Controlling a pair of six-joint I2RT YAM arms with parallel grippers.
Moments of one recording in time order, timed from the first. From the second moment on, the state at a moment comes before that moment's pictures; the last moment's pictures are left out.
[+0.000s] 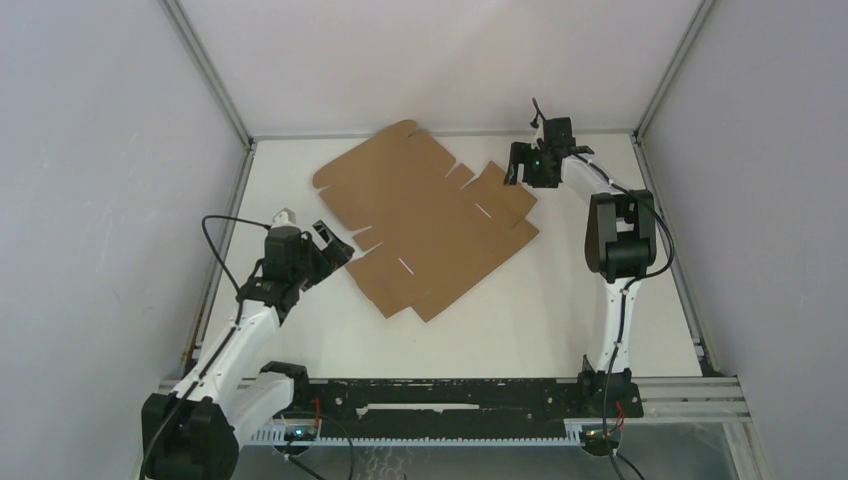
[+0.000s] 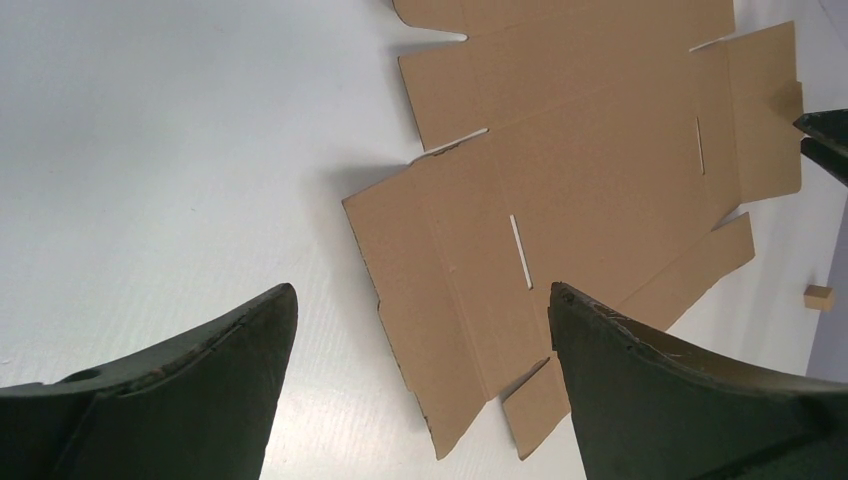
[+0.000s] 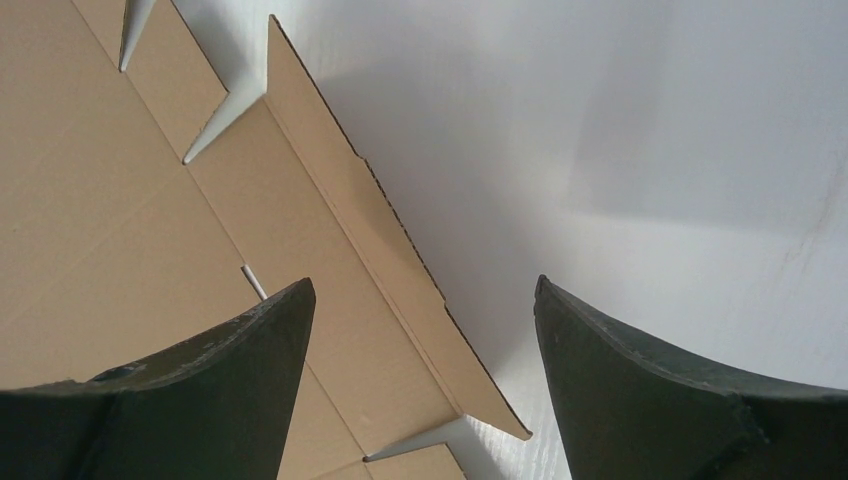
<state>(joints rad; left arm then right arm) -0.15 0.94 0.56 -0.28 0.01 -0.72 0.10 2.17 1.72 -0.44 -0.23 0.17</state>
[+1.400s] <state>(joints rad) -0.15 0.76 0.56 -0.38 0.02 -0.72 0.20 1.94 1.36 -0.48 -0.21 0.19</state>
